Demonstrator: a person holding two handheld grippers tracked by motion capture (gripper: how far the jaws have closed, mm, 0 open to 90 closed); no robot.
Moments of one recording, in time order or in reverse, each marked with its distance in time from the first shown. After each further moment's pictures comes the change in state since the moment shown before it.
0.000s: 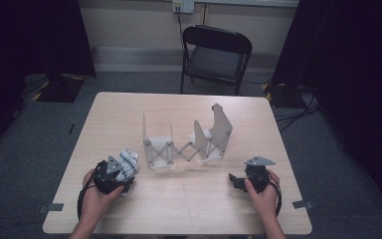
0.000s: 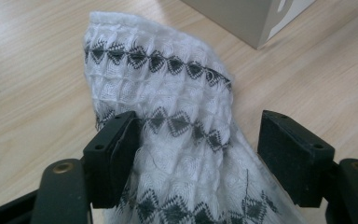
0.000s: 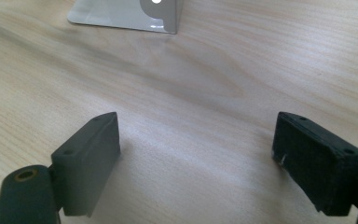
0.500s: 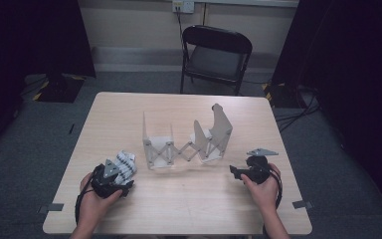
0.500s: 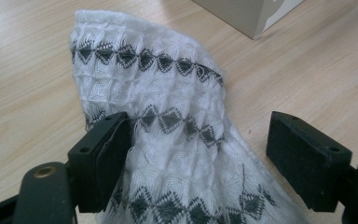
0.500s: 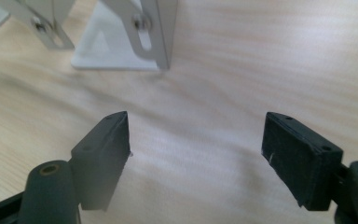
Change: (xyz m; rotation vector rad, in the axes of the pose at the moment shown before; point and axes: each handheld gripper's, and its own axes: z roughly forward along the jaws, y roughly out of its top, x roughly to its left) left arm -0.002 -0.013 -0.005 -0.013 0.012 -0.025; right arm -0.006 0.020 -0.005 0.015 0.015 0.095
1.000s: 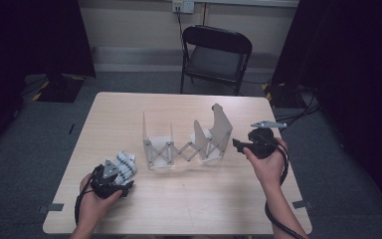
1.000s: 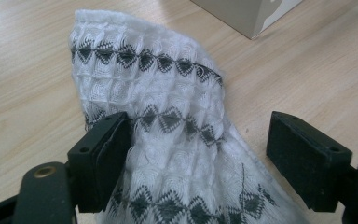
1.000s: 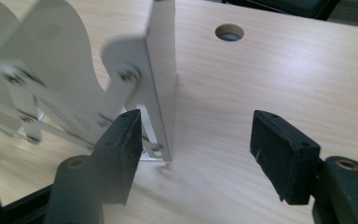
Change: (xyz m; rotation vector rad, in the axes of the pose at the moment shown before) left arm -0.001 -0.002 -0.001 -0.009 -0.008 -0.011; right arm 0.009 0.091 -0.049 -0.083 -0.044 0.002
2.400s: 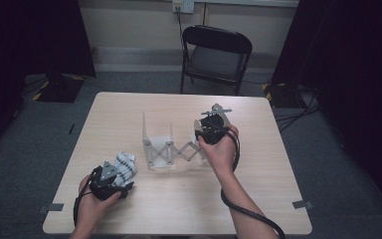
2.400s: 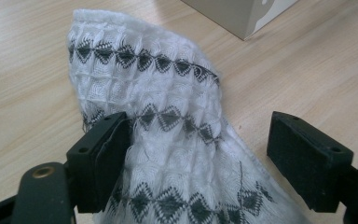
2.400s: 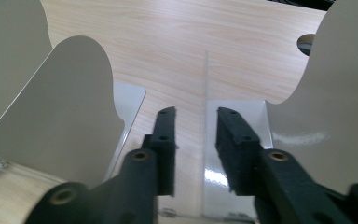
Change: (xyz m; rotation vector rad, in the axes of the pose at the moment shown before) left arm 0.000 -0.004 -0.003 -0.022 -0.014 -0.007; right arm 0.112 0.059 0.053 0.087 0.010 0.001
